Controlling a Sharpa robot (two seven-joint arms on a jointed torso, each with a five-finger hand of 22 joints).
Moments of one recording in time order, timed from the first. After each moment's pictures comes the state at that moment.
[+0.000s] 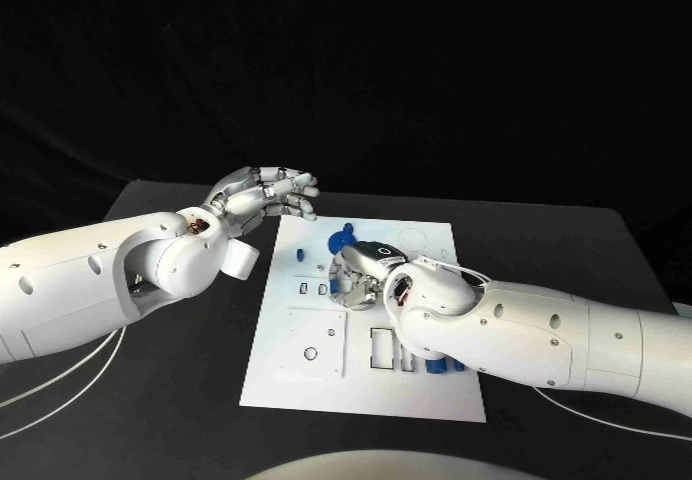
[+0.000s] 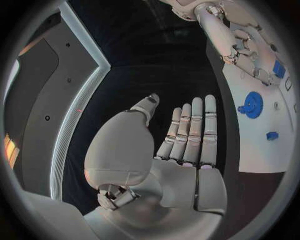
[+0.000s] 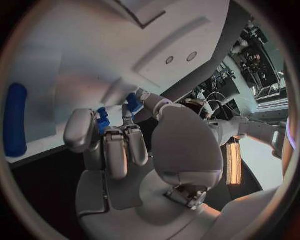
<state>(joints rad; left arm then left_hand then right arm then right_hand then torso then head) 1.21 -1.00 -0.02 1.61 -0.10 -0.17 0.33 1.26 -0.10 0.23 0.08 0.22 0.72 0.19 0.38 0.51 0.84 0.17 0.45 0.13 0.85 0.11 0.68 0.53 0.16 0.81 0.22 0.61 0.33 1.16 -0.44 -0.17 1.48 -1.51 -0.37 -0.38 1.18 -0.22 0.55 0.02 0.05 0.90 0.13 0.27 0.48 1.46 0.04 1.46 1.31 1.46 -0.03 1.57 1.31 0.11 1.37 0.08 1.15 1.20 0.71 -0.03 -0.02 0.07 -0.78</state>
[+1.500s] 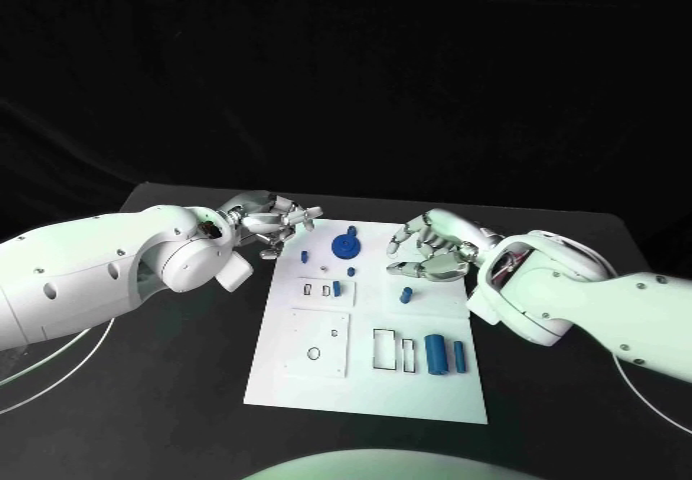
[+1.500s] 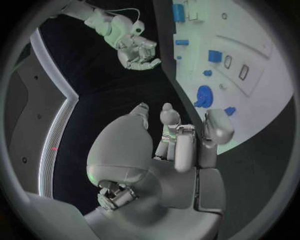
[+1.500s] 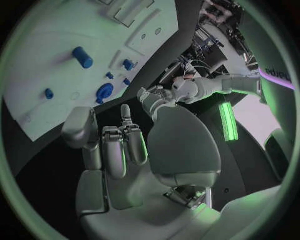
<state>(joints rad) 1.22 -0.98 -0.02 1.55 -0.47 -0.11 -0.04 1.17 -0.02 0.01 0.29 0.20 0.80 0.06 0.73 0.73 1.22 -0.01 1.18 0.78 1.47 -0.06 1.56 1.31 0.10 1.32 0.05 1.30 1.08 1.29 -0.82 -0.16 1.71 -1.10 -0.39 -0.12 1.24 -0.19 0.41 0.10 0.06 0.88 0.13 0.27 0.50 1.46 0.05 1.45 1.31 1.47 -0.01 1.57 1.31 0.11 1.37 0.09 1.11 1.19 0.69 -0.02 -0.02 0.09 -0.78</state>
